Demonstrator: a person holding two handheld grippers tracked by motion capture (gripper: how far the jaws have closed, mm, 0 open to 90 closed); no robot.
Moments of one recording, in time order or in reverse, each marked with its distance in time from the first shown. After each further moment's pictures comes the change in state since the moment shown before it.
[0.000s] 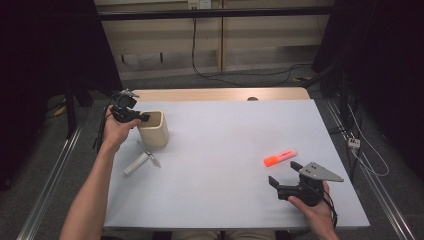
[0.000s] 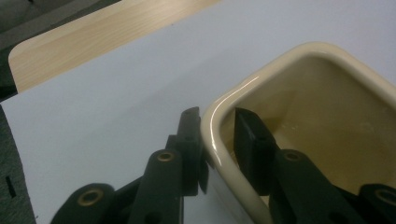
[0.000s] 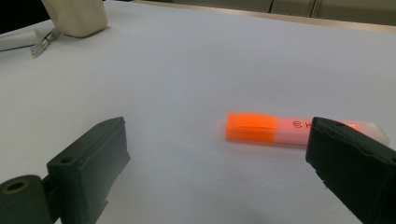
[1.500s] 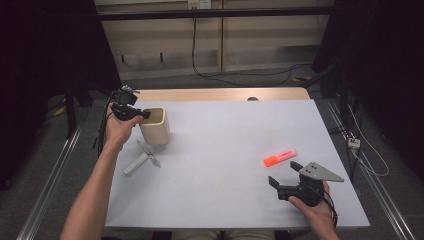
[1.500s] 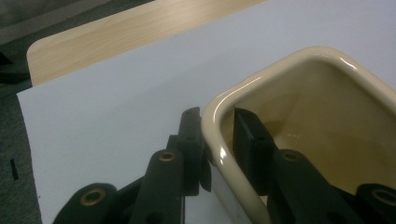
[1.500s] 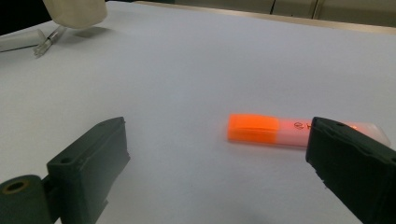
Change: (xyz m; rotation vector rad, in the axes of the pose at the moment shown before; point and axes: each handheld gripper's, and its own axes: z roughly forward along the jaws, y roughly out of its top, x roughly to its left) left arm -0.021 0.015 -0.018 -0.009 0.048 -0.074; right arm 0.000 0.001 0.000 -0.003 0.004 0.000
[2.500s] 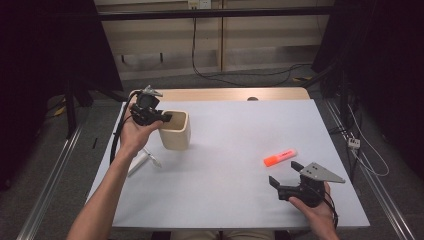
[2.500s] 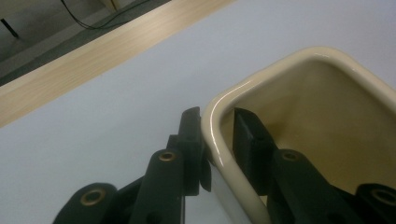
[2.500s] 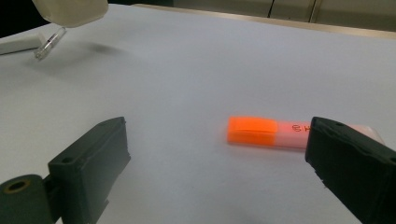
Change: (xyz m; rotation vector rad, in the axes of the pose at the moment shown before) left arm -0.085 0.018 -0.022 -0.052 -0.079 0.144; right arm 0.002 0.002 -0.004 -0.008 -0.010 -0.005
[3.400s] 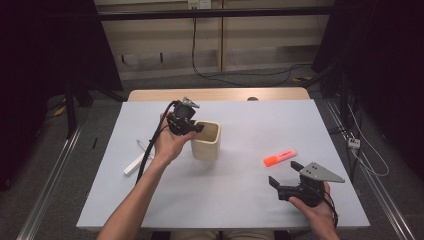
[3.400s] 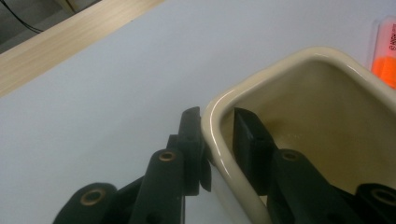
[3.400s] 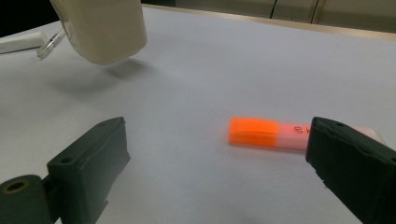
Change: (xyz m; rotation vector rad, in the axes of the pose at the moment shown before) left arm -0.077 0.015 0.053 0.021 -0.088 0.052; right arm -0.001 0.000 0.001 -0.001 0.007 -0.007
